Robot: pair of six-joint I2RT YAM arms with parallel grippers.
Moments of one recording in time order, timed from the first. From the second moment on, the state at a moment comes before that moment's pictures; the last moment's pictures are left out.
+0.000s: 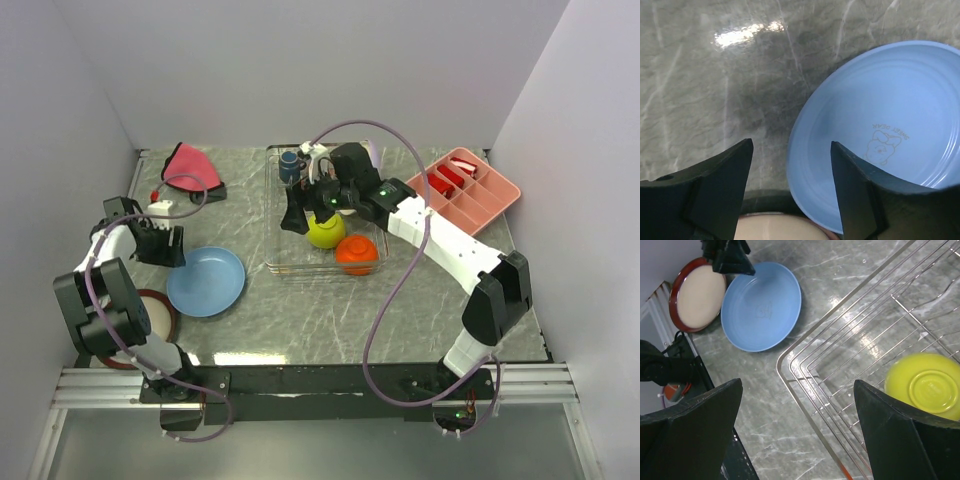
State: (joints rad) left arm 0.38 1.54 0.98 -0.59 0.37 0.49; right arm 0.67 1.66 1.54 -0.45 -0.42 0.14
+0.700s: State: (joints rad) left arm 0.38 1.67 1.06 -0.67 0.49 0.56; right arm 0.65 1.64 1.53 -0.43 -0.52 0.12
